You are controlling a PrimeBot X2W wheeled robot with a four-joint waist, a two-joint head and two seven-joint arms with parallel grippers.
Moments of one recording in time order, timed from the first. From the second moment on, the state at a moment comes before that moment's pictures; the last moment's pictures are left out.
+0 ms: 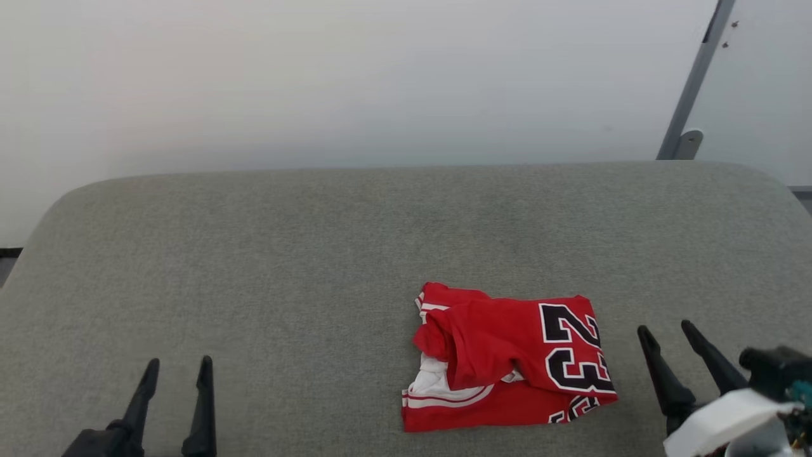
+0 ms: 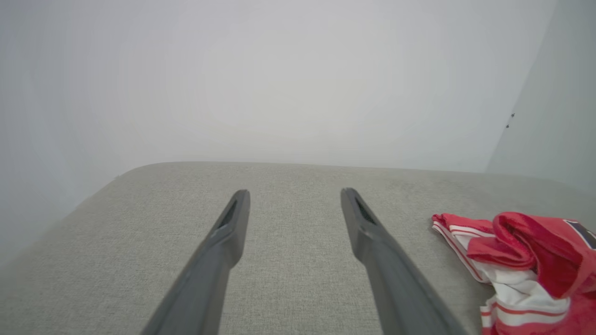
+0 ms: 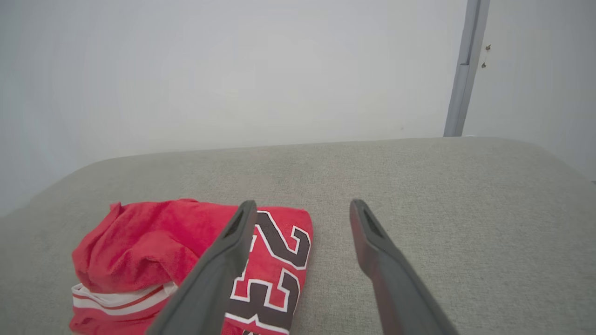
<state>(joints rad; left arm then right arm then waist) 0.16 0.14 0.05 0.08 -0.22 -0.13 -0.26 0.00 -0.34 0.16 0.25 0.53 0.13 -0.16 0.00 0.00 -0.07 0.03</state>
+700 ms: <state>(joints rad) 0.10 0.14 0.03 0.08 -0.22 -0.13 -0.26 -0.24 -0.46 0.27 0.38 0.72 0.13 0.46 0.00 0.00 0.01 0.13</state>
